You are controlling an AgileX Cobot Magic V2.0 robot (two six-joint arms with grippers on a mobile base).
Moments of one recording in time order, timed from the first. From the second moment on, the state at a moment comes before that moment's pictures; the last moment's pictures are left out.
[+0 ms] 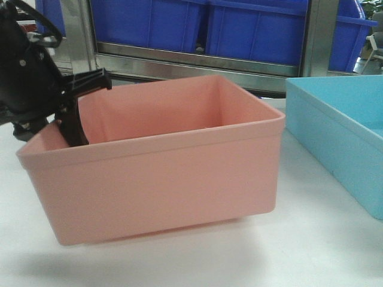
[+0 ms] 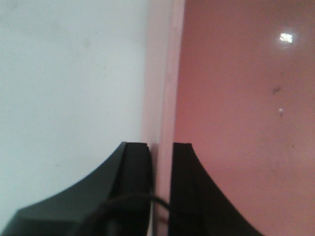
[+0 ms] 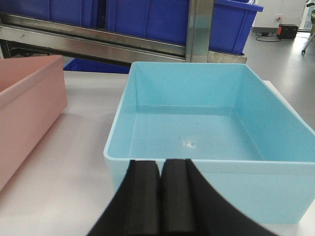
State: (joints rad) left arm -0.38 1.69 -1.05 -0.28 0.55 -0.34; right arm 0.05 -0.01 0.03 0.15 0.13 -0.11
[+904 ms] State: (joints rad) left arm -0.38 1.45 -1.16 -0.25 0.76 -0.03; right arm 0.05 -0.01 0.03 0.18 0.10 -0.11
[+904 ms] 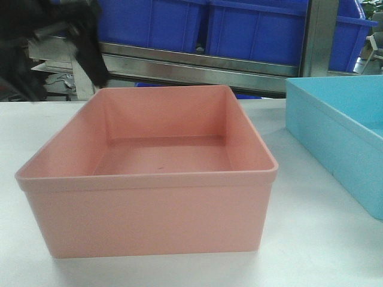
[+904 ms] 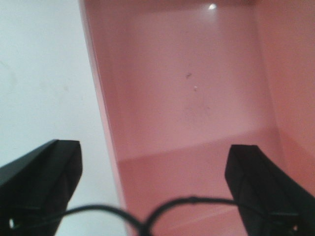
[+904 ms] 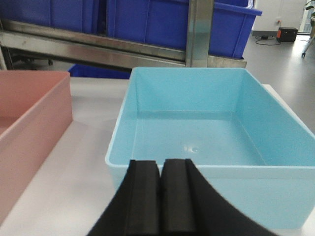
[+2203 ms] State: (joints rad) left arm -0.38 0.66 -0.64 -0.13 0.55 0.00; right arm -0.28 1.49 -1.39 0.22 0.97 -0.33
